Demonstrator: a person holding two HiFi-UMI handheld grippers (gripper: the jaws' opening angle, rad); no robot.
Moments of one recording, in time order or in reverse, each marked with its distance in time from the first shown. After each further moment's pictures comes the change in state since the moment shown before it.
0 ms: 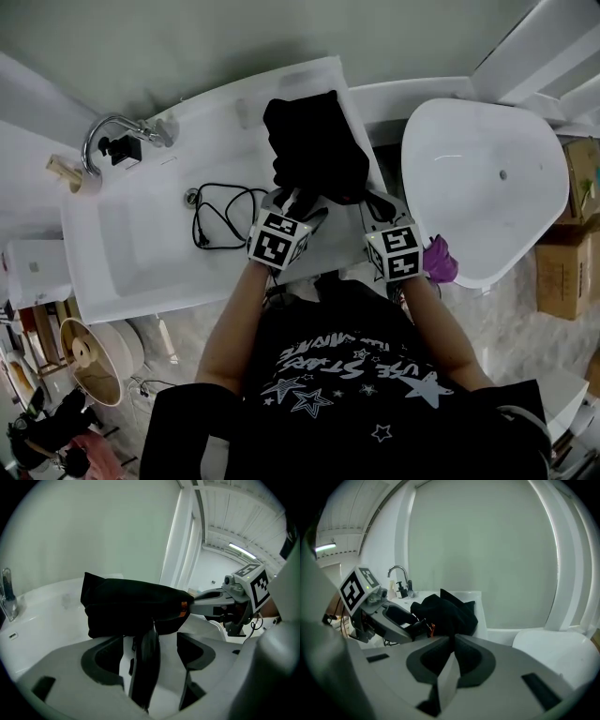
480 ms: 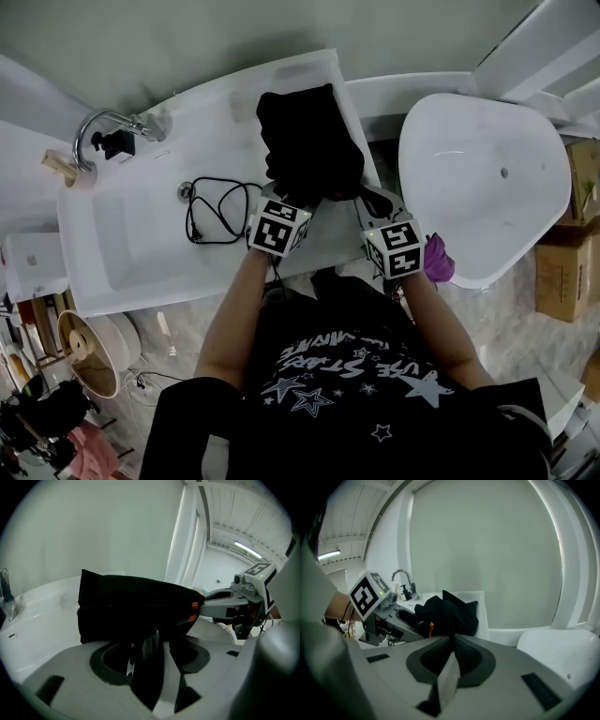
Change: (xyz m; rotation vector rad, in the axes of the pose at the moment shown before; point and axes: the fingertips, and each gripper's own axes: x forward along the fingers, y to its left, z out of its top) left arm 0.023 0.005 0.006 -0.025 0.024 0.050; right arm 0.000 -0.004 0.000 0.019 -0.019 0.077
